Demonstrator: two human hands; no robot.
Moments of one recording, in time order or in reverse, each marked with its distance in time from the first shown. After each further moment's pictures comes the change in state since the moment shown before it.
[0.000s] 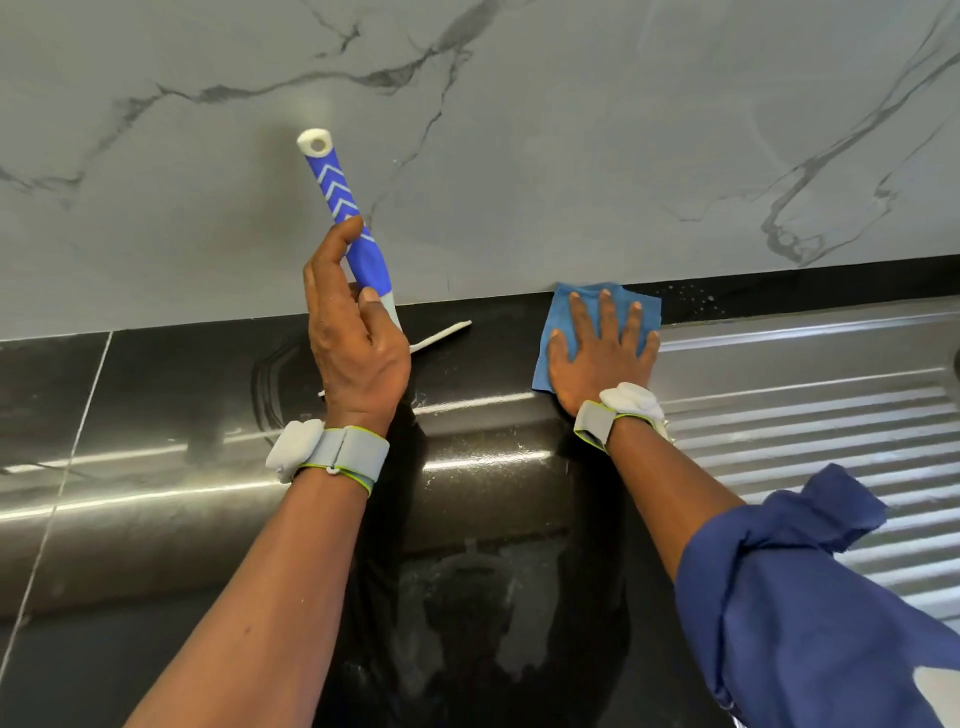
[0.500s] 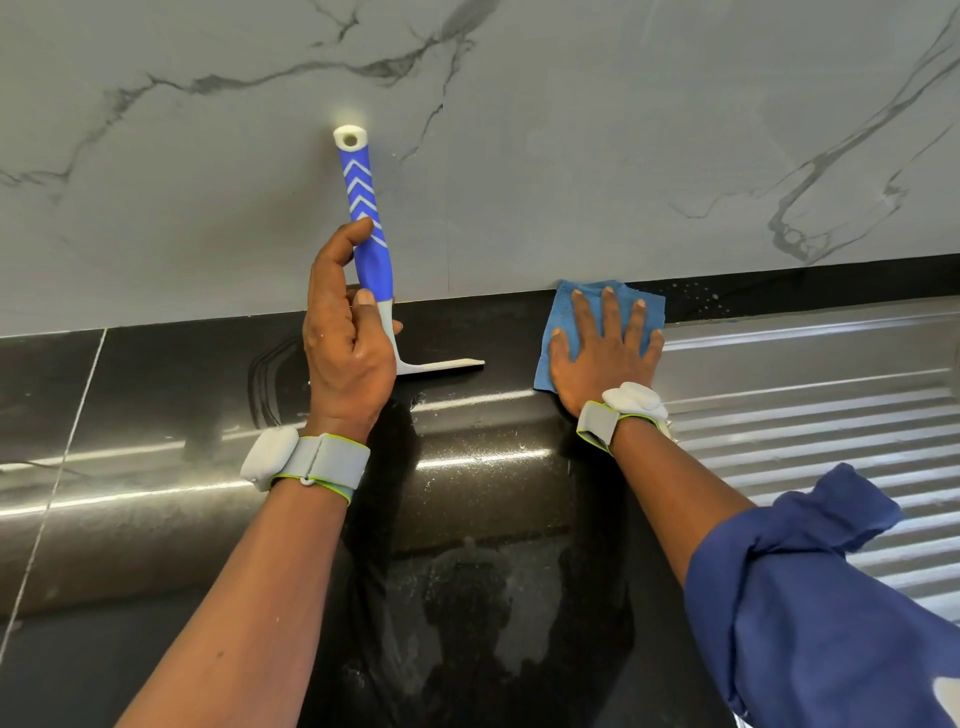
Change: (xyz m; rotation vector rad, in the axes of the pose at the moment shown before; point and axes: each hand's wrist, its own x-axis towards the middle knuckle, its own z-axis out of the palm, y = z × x) left_hand 0.001 -0.012 -0.010 -0.135 -0.150 -0.072; right_hand 0.002 0.000 0.004 -0.015 0.013 0.005
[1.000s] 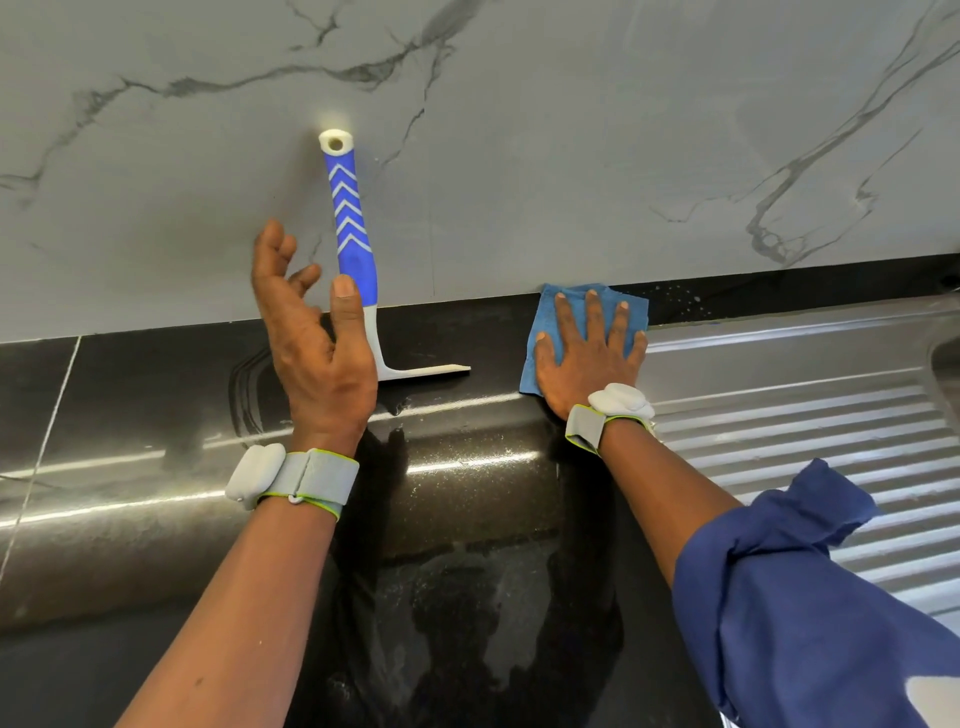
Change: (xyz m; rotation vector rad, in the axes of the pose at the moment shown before) left_hand -0.004 0.014 0.003 0.024 0.201 0.012; right_hand 0.002 0.003 -0.003 -0.011 -0.029 -0.022
